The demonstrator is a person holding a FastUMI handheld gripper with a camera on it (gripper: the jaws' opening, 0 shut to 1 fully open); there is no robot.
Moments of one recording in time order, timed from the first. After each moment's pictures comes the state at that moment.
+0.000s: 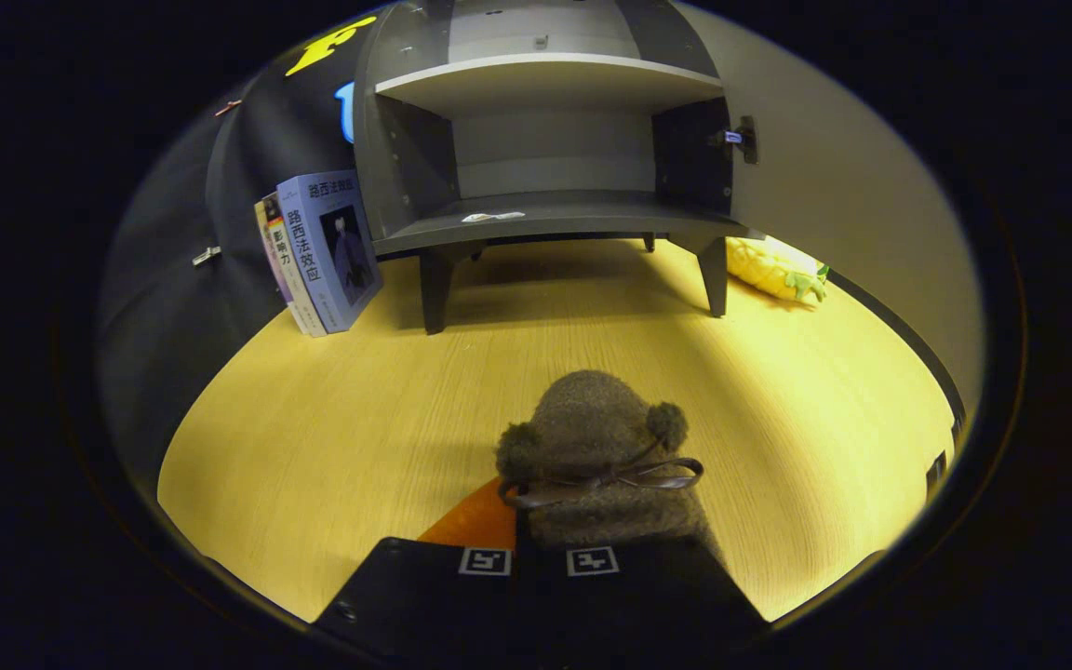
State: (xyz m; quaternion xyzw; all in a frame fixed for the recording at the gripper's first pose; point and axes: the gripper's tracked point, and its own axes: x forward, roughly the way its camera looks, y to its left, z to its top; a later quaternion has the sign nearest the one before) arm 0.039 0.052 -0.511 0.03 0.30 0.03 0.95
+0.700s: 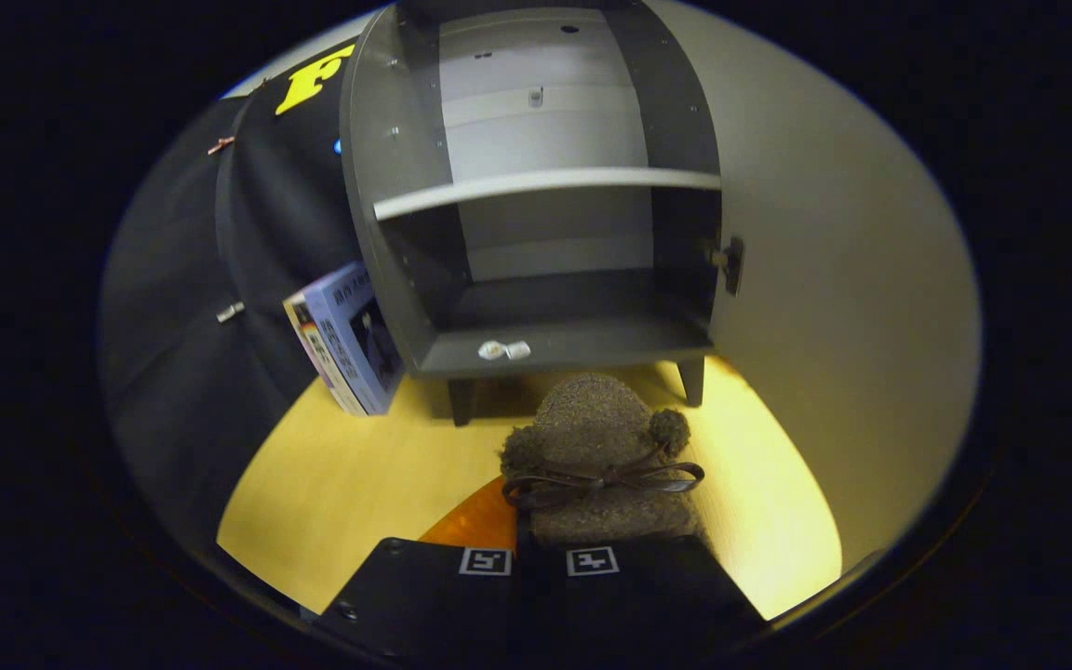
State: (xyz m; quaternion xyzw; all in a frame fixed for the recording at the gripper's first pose) arm 0.058 0.042 -0.337 0.06 0.26 0.05 0.96
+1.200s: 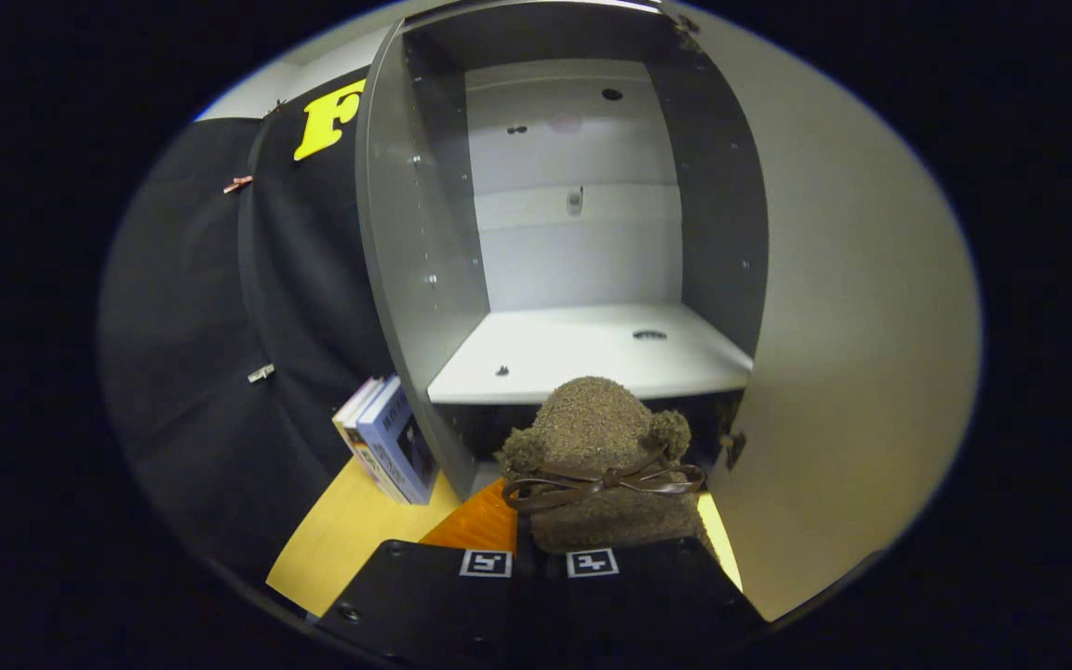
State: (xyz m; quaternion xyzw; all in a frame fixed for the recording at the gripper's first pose) arm 0.128 0.059 -0.169 0.05 0.19 0.08 0.98
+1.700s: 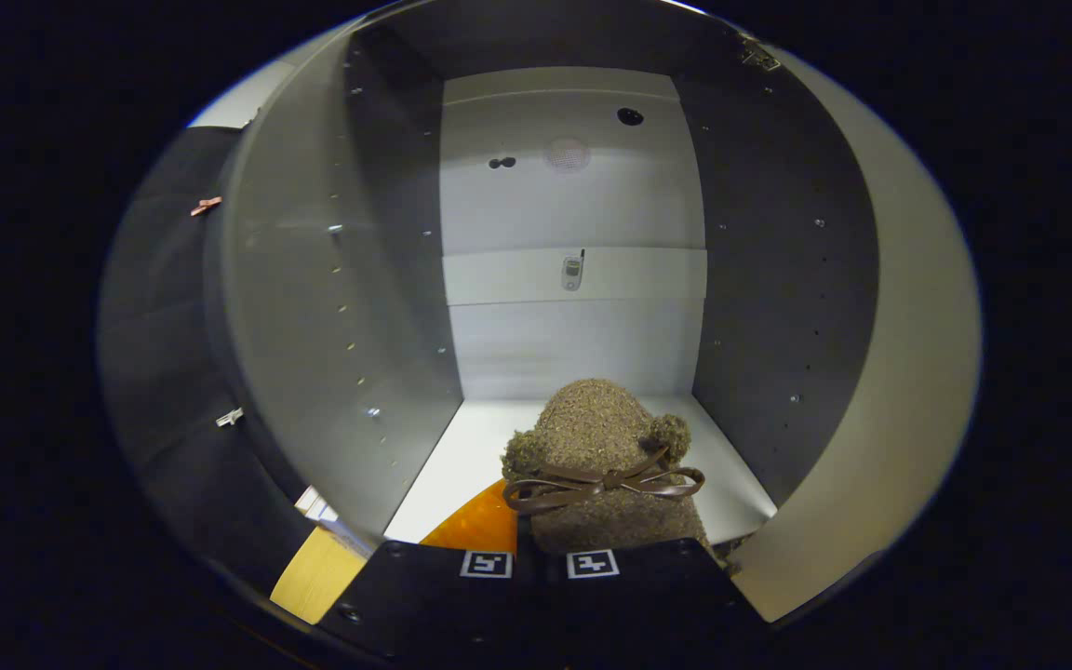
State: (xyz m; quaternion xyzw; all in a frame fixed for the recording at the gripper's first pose) arm 0.276 0.058 -0.107 0.04 0.15 0.06 0.99
